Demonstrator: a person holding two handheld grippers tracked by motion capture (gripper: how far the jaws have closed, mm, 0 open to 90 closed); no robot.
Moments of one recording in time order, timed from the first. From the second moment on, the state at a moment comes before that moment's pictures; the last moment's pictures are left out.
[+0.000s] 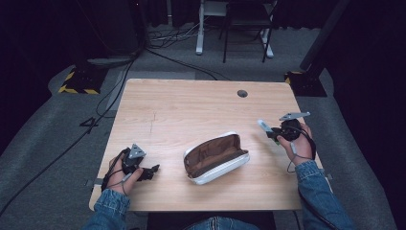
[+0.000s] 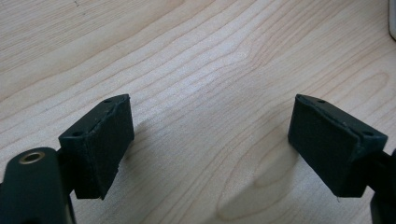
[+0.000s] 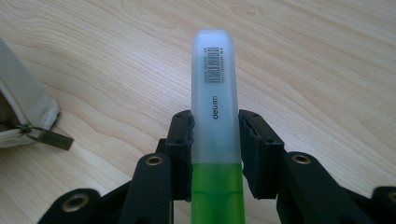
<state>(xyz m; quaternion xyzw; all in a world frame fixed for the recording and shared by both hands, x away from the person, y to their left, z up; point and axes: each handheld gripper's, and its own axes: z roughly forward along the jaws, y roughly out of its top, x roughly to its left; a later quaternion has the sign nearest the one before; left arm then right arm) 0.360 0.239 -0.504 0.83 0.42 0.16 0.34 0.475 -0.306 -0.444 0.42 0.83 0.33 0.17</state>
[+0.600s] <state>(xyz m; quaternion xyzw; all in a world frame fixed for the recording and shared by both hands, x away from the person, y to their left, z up) 0.360 0.239 -0.504 0.83 0.42 0.16 0.34 0.458 -0.283 -0.408 0.37 0.84 0.35 0.17</state>
